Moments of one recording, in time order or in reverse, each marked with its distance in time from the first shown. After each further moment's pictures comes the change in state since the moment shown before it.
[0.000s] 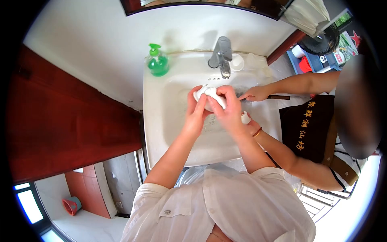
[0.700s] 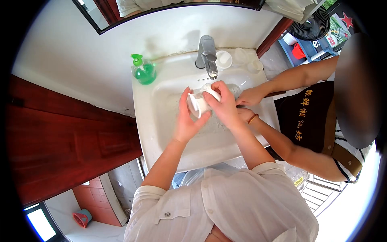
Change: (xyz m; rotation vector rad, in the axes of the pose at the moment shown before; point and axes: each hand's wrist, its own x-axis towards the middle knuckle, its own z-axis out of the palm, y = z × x) left_hand 0.007 -0.020 -0.015 0.945 -0.089 0.633; right_hand 0.004 0.039 -0.014 0.102 -0.029 0.308
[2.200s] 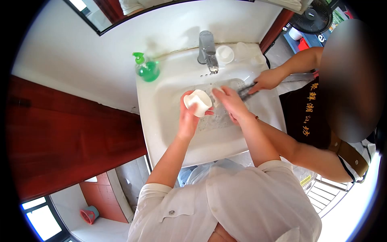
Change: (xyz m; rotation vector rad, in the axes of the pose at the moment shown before) left_hand -0.008 0.008 0.007 -0.926 -0.021 -0.527; right_hand -0.003 0.036 -0.021 0.089 -0.118 0.423
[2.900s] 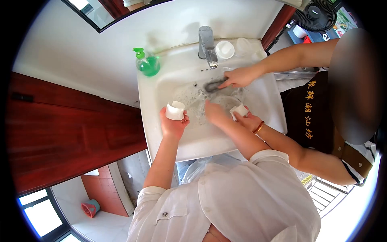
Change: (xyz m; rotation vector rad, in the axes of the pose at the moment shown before) left_hand -0.020 -0.005 -0.059 -0.292 0.482 -0.401; right_hand 0.020 0.119 0.056 -1.057 -0.206 -0.004
